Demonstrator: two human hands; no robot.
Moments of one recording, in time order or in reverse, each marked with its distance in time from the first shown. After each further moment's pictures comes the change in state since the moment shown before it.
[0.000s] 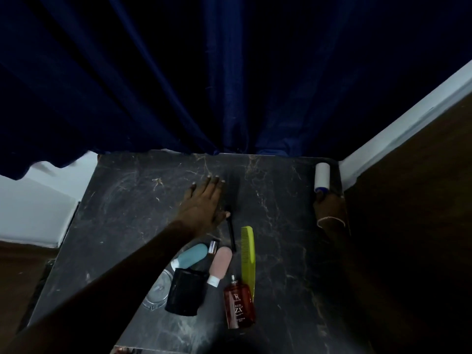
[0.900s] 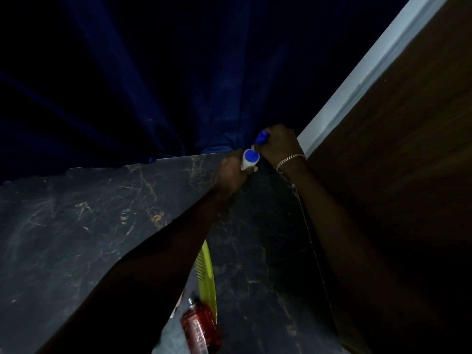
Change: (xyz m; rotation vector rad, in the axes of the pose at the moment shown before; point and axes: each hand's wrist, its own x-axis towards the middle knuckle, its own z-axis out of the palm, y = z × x) left_hand 0.198 0.176 -0.001 -0.862 0.111 0.048; right_hand 0.073 -0.064 -0.088 0.264 -0.064 -0.365
